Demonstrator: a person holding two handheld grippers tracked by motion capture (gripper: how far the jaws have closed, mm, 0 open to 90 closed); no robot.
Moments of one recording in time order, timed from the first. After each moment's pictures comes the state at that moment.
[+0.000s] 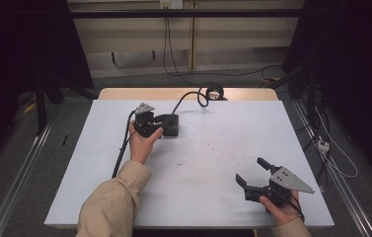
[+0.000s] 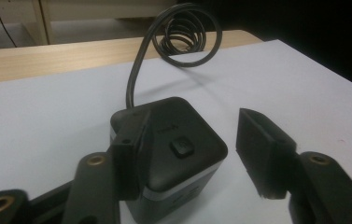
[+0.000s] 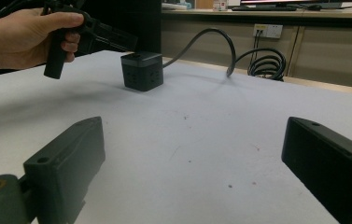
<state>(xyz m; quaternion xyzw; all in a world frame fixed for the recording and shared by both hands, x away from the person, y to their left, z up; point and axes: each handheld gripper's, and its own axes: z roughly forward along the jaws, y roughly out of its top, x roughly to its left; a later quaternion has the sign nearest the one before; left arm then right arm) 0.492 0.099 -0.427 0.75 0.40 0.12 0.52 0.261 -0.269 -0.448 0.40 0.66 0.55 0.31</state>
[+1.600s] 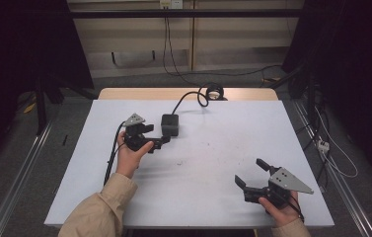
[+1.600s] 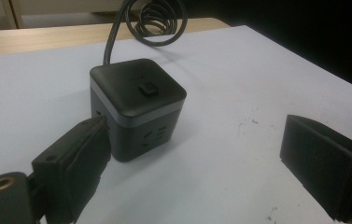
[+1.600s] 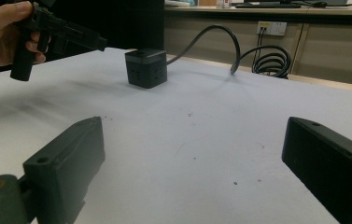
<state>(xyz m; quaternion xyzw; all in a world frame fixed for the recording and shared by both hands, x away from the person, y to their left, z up) 0.451 0.130 -0.427 0.76 0.37 0.08 0.53 0.259 -0.268 -0.449 0.40 0.67 0.55 0.31</state>
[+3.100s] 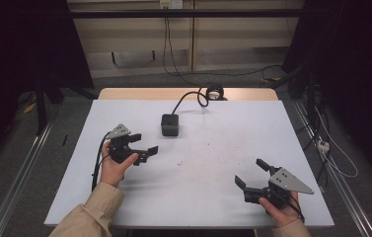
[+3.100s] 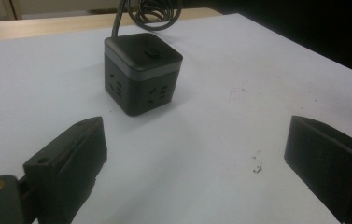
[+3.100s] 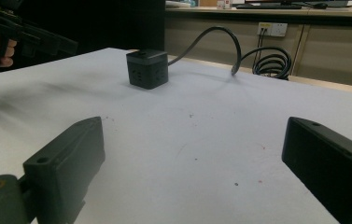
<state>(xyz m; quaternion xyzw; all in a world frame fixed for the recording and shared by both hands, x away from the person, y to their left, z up) 0.418 0.170 -0.427 0.77 0.35 0.09 0.53 0.258 -0.267 -0.447 0.40 0.67 0.55 0.31</state>
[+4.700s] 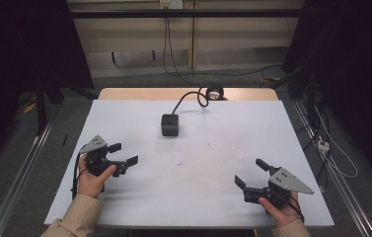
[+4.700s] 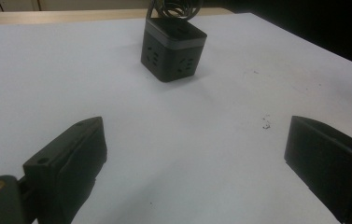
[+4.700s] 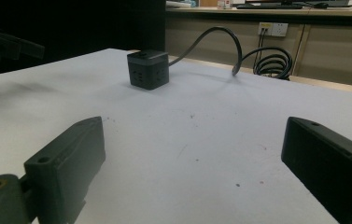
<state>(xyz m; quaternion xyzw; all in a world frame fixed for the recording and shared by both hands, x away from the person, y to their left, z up) 0.386 0.227 -0.433 0.76 0.37 0.10 0.53 0.258 -0.266 -0.447 0.40 0.67 0.55 0.30</state>
